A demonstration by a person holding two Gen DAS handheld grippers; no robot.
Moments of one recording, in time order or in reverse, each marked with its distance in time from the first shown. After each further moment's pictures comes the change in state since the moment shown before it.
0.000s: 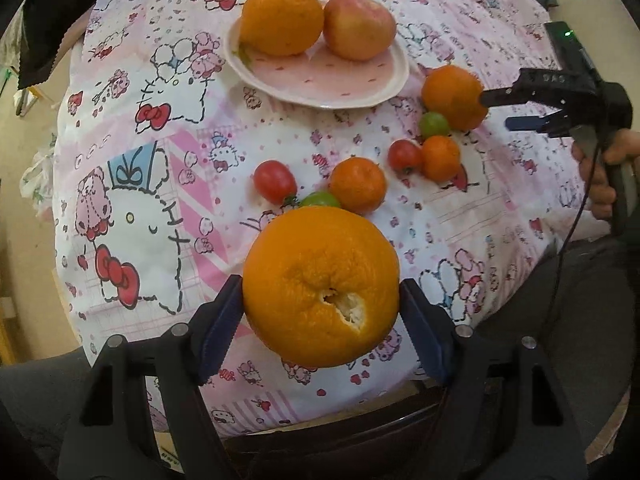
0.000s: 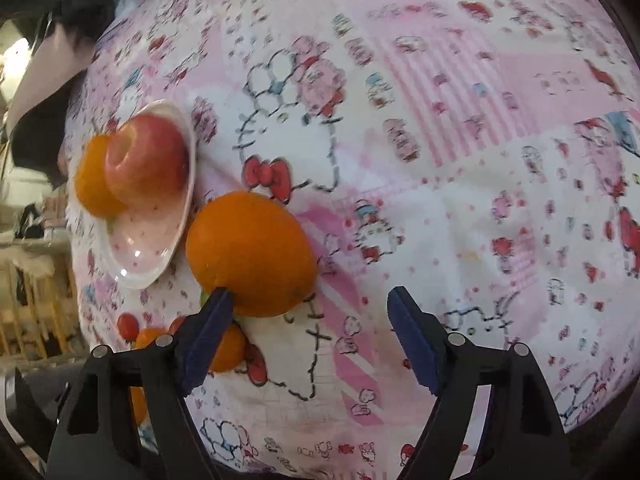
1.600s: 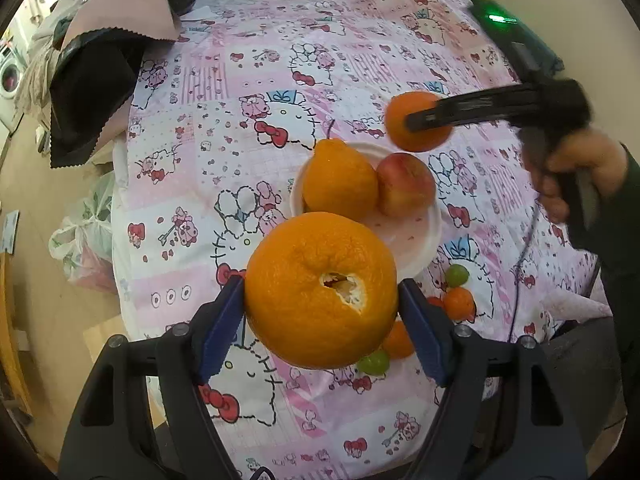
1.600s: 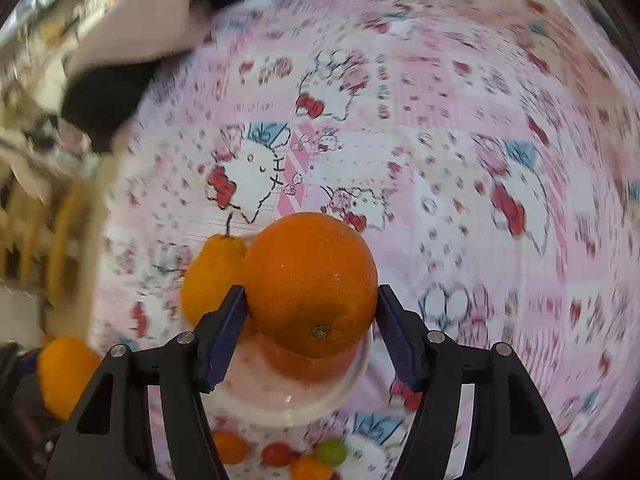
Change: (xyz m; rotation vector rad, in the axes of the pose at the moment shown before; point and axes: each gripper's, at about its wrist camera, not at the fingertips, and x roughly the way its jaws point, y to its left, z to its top) left arm -0.066 0.050 0.114 -0.016 -0.211 0.045; right arm -0.009 0.203 0.128 -0.460 -0.111 -0.114
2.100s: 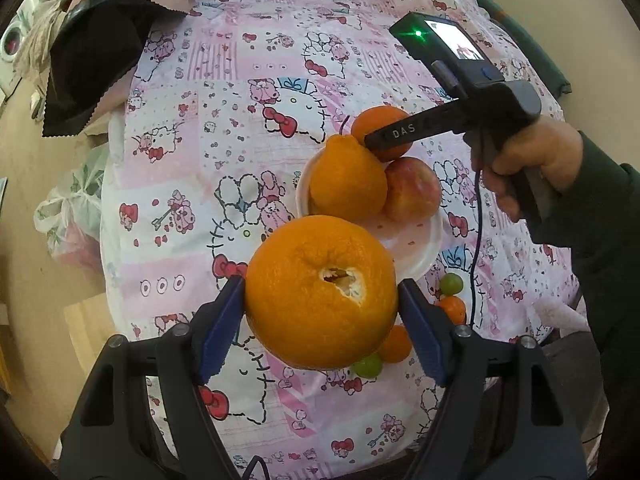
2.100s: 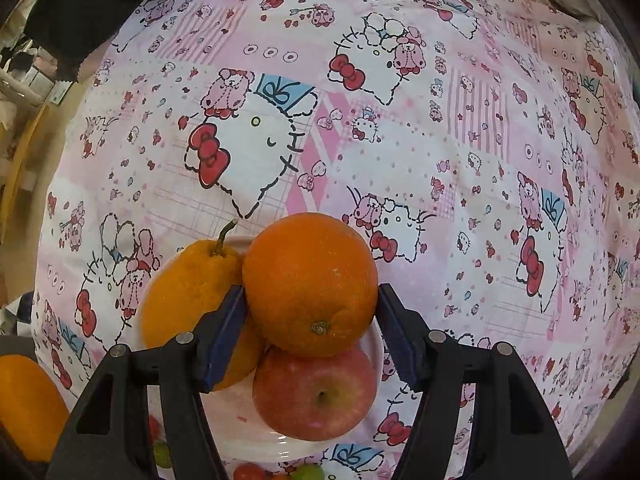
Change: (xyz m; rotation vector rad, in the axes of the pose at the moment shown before) left arm 0.006 0.018 0.007 -0.091 0.037 -0.062; right arm 0.062 0.041 0.031 -0.155 0.152 -0.150
